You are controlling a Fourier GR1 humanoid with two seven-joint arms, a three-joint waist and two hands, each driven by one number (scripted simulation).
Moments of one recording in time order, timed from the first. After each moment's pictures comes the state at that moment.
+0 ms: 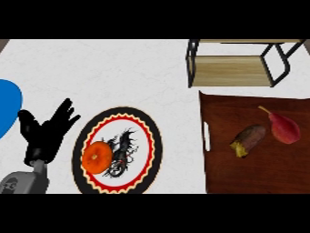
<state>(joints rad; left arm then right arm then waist) -0.11 0.28 -0.06 -1.33 0.27 0.09 0.20 -0.42 -1.03 -0.07 -0.77 -0.09 0.70 -0.41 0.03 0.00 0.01</state>
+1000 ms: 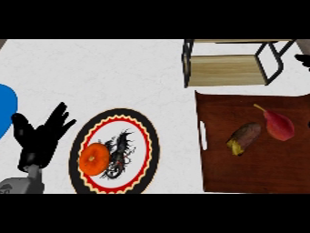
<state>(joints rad) -0.06 0.27 -0.02 -1.37 0.25 0.08 0.24 -0.53 -0.83 0.07 -1.14 0.05 0.57 0.21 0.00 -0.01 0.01</state>
